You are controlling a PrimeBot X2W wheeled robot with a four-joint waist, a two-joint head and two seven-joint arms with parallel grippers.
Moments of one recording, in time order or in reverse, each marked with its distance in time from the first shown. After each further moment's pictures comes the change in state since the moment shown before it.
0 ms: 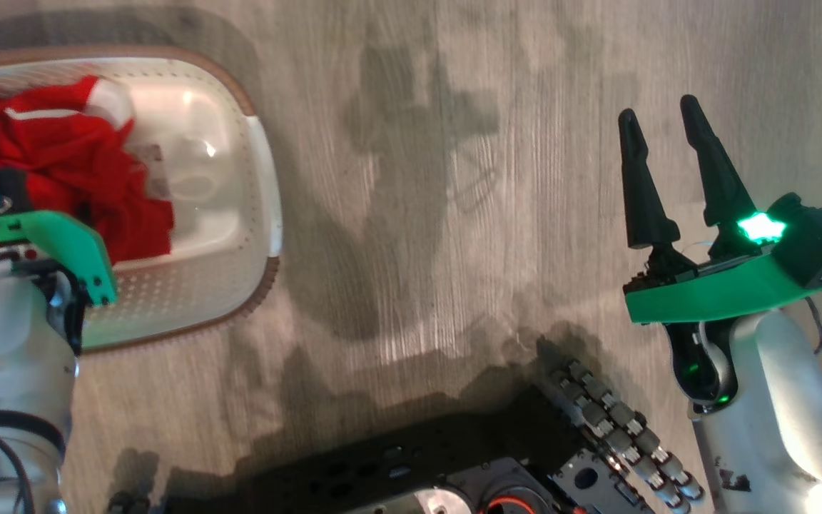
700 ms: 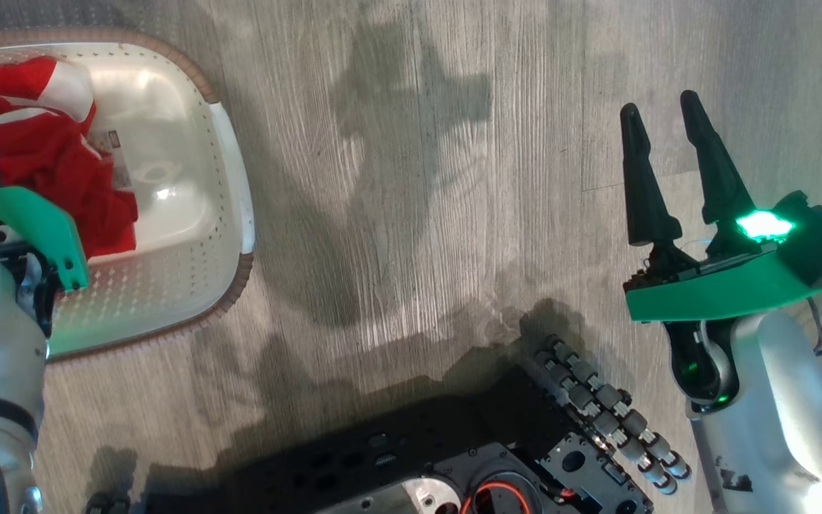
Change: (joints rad) left arm -0.058 0.049 -0.036 0.011 -0.011 0.013 0.126; right arm -0.004 0.002 0.011 -0.016 0.053 0.000 0.000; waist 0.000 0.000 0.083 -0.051
